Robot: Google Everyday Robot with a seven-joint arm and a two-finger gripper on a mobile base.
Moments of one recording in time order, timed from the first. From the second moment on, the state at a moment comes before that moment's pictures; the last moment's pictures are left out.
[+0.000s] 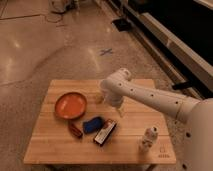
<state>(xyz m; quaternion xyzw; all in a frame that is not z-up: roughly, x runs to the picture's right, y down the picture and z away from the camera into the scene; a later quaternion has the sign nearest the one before) 0.038 0.122 0.842 -0.27 -0.20 -0.44 0.84</state>
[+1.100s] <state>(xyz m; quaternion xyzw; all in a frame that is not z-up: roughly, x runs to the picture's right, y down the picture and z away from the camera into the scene) 0.047 0.175 0.847 -0.31 -0.18 -0.41 0.84</state>
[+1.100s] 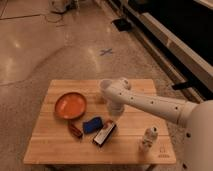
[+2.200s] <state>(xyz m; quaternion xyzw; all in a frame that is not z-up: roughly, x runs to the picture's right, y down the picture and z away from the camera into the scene) 0.048 0.228 0.802 -0.34 -0.20 -0.39 0.83</state>
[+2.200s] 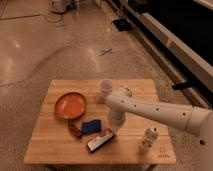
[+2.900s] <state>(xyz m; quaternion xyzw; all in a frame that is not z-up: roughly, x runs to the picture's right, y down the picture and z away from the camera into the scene) 0.032 0.254 0.784 -0.34 -0.24 -0.38 0.83</state>
